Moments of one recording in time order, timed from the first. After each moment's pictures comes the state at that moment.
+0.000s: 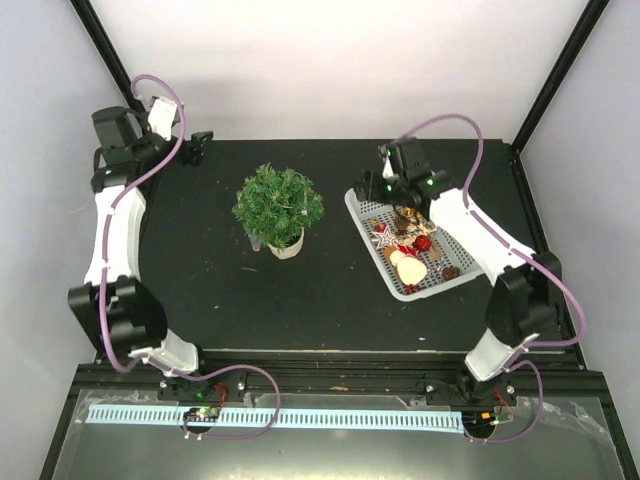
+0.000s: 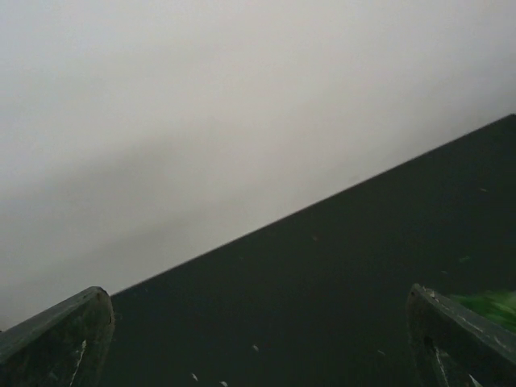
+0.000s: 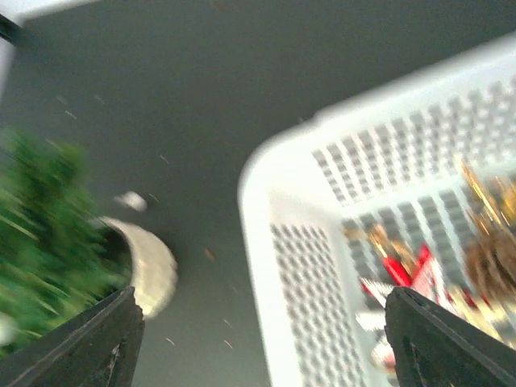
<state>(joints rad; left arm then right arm) 0.24 1.58 1.52 -0.25 0.66 0.28 0.45 1.70 1.53 -0.57 -0.12 0.47</state>
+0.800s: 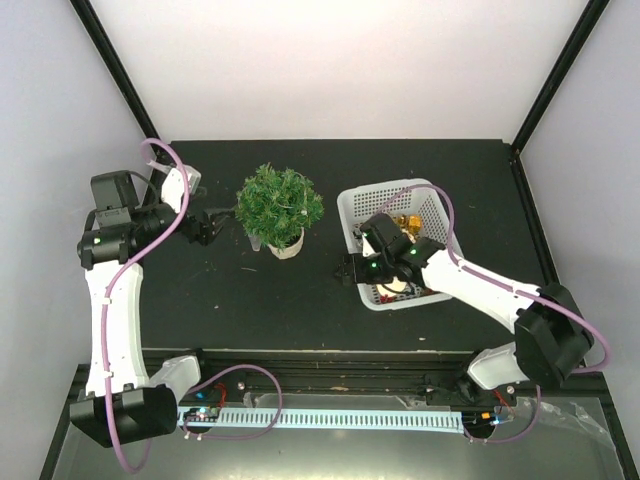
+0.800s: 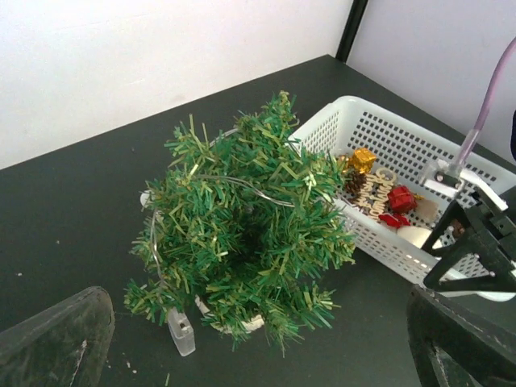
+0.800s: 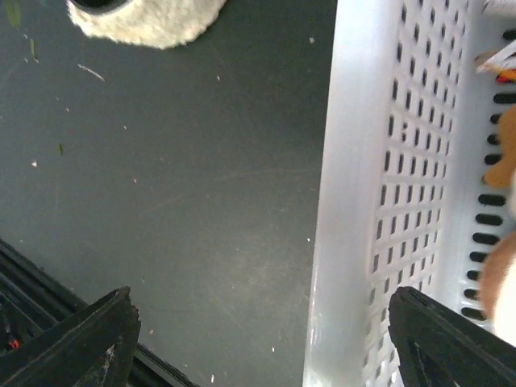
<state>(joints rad) 0.24 1.05 1.25 -0.85 0.90 0.40 0.74 1.42 0.95 -0.52 -0.21 0.61</state>
